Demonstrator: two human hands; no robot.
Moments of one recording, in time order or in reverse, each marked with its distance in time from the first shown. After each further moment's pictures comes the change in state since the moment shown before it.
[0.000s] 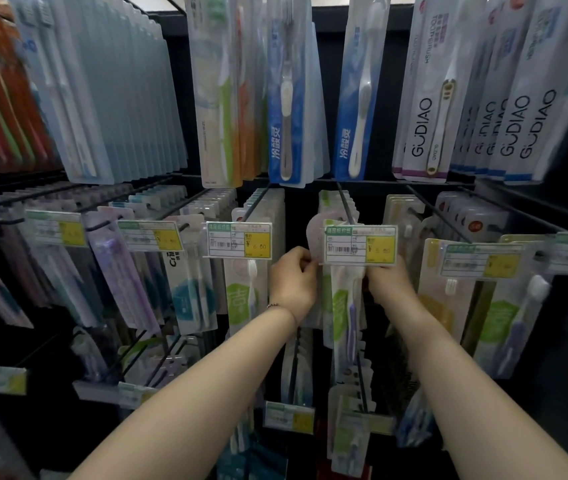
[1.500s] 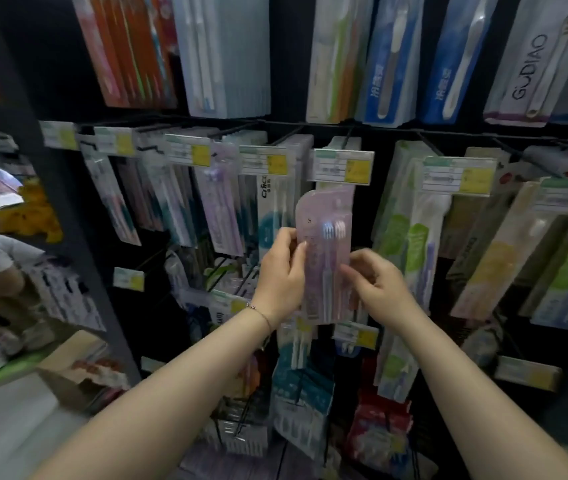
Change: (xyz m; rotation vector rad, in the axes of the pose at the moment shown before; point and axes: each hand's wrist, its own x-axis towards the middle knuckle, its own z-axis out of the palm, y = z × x) left_hand -0.112 -0.063 -0.124 -0.106 0.063 0.238; right_hand -0.117 0.032 0.082 -0.268 -0.374 -0.204
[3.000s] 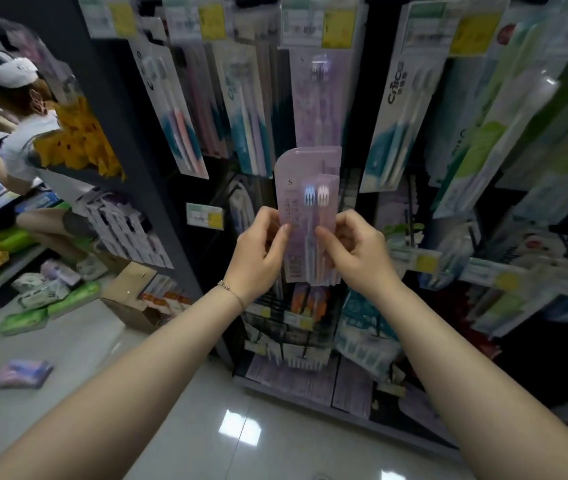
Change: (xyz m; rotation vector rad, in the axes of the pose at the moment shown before) left_hand -0.037 -0.142 -0.189 0.178 -0.139 -0.089; right_hand 0.021 -0.031 0.227 0.118 0.002 0.012
